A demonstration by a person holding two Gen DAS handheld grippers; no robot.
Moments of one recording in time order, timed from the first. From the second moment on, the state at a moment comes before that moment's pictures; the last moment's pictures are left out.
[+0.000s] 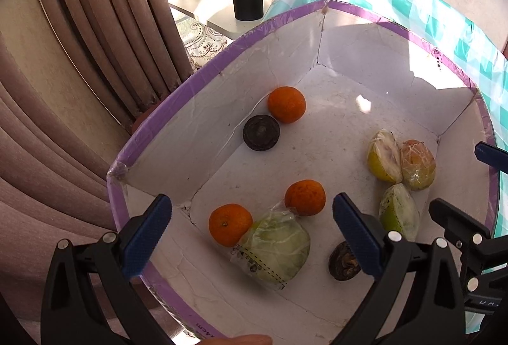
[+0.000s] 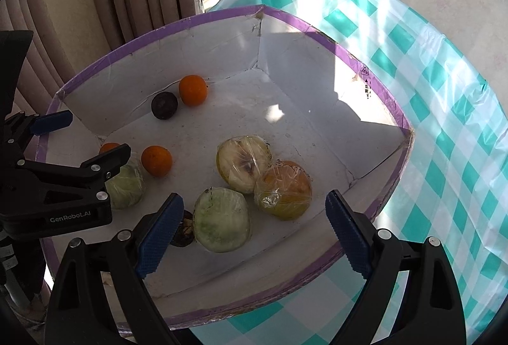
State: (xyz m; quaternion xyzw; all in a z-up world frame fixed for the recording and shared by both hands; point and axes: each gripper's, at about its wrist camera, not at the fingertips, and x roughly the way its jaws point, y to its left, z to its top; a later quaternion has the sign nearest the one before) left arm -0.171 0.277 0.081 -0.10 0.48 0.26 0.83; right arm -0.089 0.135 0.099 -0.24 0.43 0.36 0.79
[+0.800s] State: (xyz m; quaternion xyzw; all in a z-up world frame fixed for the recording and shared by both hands) left arm -0.173 0.280 0.083 -0.10 0.47 0.25 0.84; right arm -0.090 0.135 0.099 -0.24 0.43 0.35 0.79
